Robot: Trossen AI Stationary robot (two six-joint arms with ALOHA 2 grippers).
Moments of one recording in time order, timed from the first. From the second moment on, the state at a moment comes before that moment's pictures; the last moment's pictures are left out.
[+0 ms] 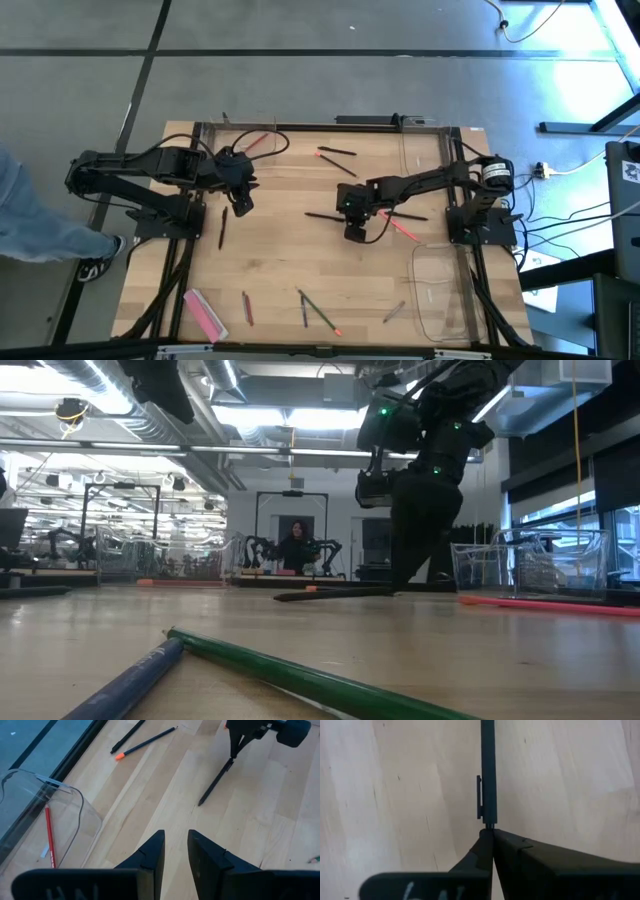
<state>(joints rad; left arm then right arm) -0.02 1.01 1.11 -1.02 -0.33 -0.39 -0.04 1.79 1.04 -0.43 -0.06 0.20</state>
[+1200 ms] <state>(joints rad) -0.02 1.01 1.11 -1.02 -0.33 -0.39 -0.04 1.82 1.05 -0.41 -0.08 0.09</state>
